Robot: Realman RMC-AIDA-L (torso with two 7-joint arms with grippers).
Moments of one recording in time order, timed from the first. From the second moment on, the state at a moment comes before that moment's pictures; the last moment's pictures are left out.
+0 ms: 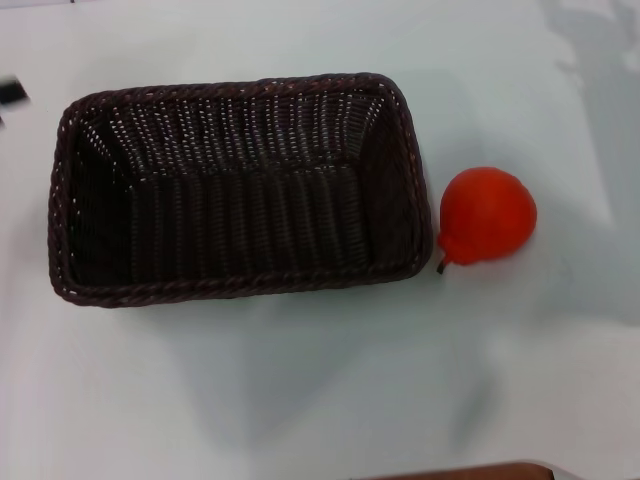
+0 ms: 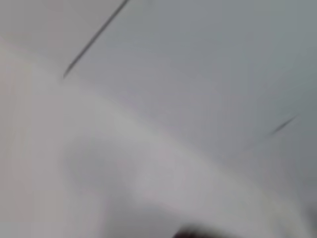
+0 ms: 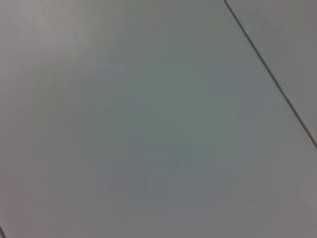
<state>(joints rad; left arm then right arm) -0.21 -2.16 -2.46 -1.37 2.00 -1.50 0.62 0.52 2.09 2.12 0.08 -0.14 1.17 0.66</state>
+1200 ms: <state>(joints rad) -0.28 -2.17 -2.61 -0.46 1.09 -1.71 2.17 0.57 1.73 1.95 0.94 -1.99 1.56 2.13</state>
